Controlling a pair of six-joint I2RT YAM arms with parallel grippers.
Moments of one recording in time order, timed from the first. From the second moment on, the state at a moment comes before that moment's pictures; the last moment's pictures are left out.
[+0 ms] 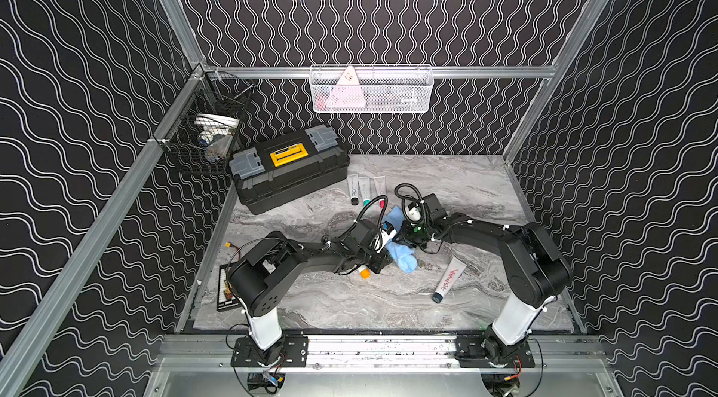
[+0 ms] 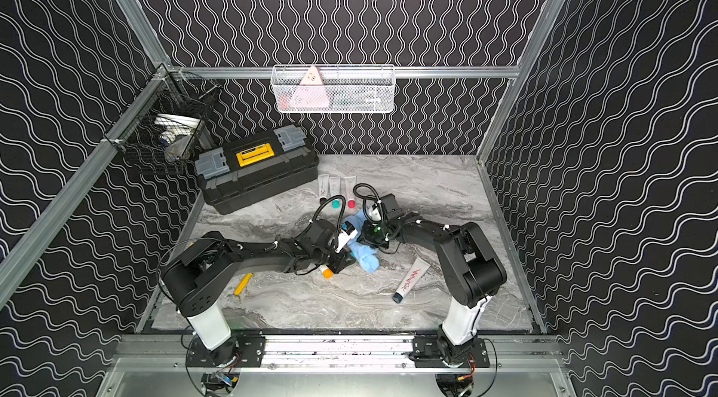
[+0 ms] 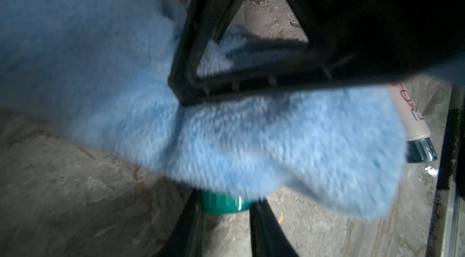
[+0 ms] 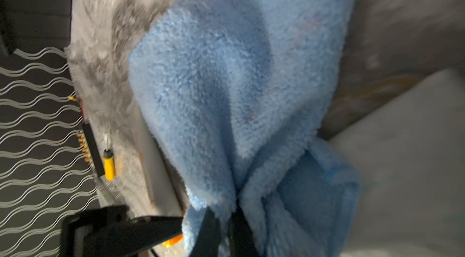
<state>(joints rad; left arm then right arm) -0.71 1.77 0.83 0.10 0.28 -0.17 0.49 1.77 0.97 -0.23 -0.48 0.69</state>
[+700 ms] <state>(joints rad) -0.73 1.83 0.90 0.14 0.15 -0.33 0.25 1.65 1.02 -0.34 -0.53 0.60</state>
